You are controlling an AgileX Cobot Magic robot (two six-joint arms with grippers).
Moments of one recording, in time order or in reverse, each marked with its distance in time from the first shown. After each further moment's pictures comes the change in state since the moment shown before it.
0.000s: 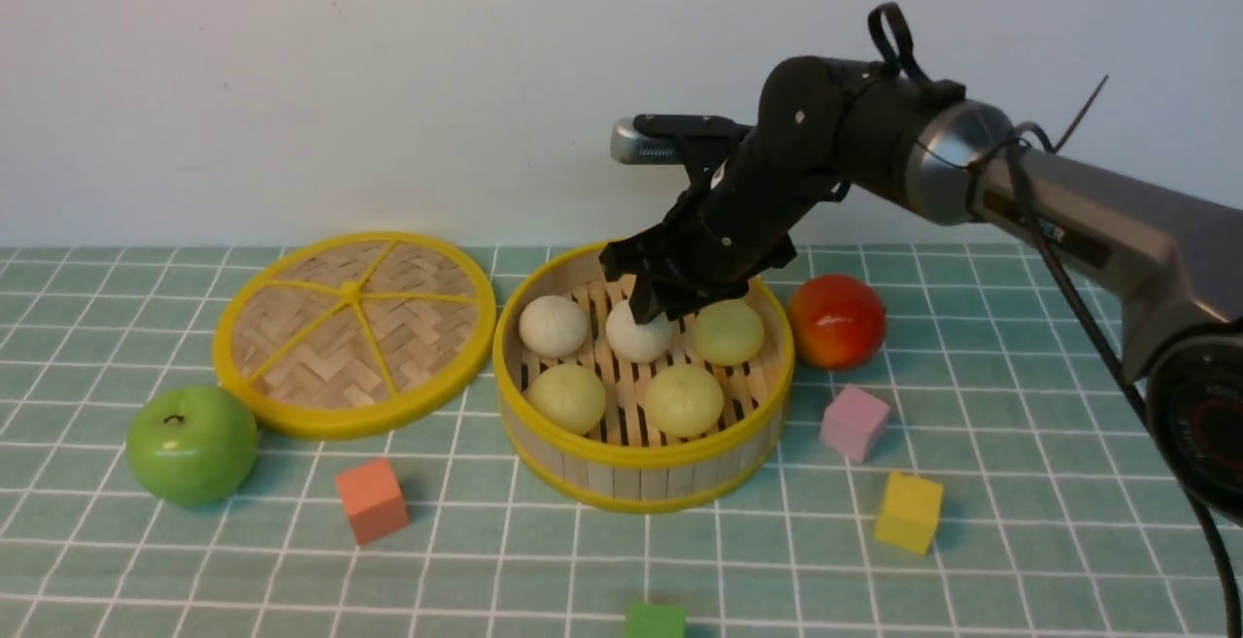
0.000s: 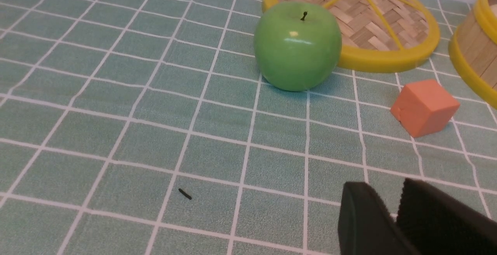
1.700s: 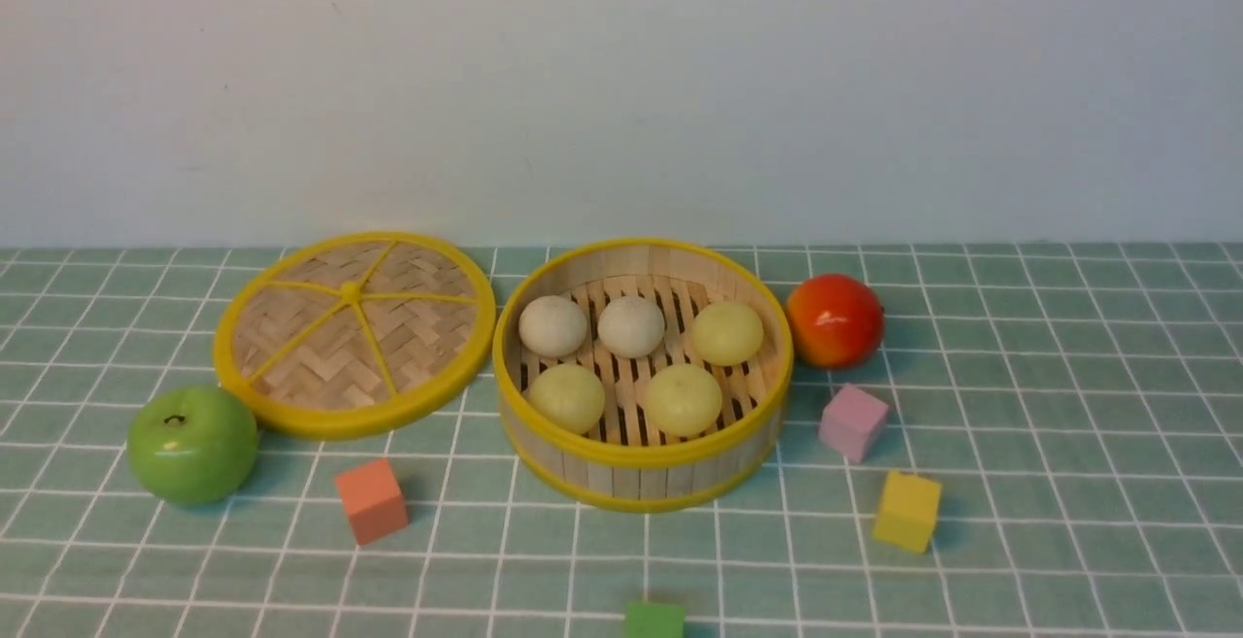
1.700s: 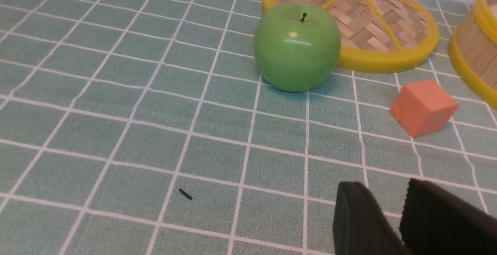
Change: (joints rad) right arm -0.221 -1.579 1.235 -0.231 -0.168 -0.076; left arm 0.000 0.000 0.000 0.002 0.000 0.000
